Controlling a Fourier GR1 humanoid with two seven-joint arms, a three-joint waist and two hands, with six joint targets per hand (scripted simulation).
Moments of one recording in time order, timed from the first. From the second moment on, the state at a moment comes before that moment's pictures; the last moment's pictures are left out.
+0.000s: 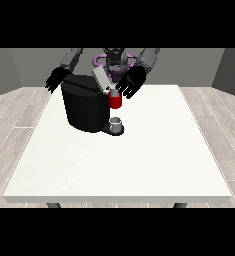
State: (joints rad) left arm -1.18 0.44 0.12 -0.60 -0.66 -0.14 -0.12; right arm -0.32 -0.05 -0.06 -1.38 -0.04 -0.16 -0.06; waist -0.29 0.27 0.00
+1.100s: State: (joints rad) left arm -1.18 0.46 0.07 -0.61 -0.72 -0.18 -0.18; right arm -0.33 -0.04 -0.07 -1.38 -0.04 -0.17 -0.07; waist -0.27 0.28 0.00
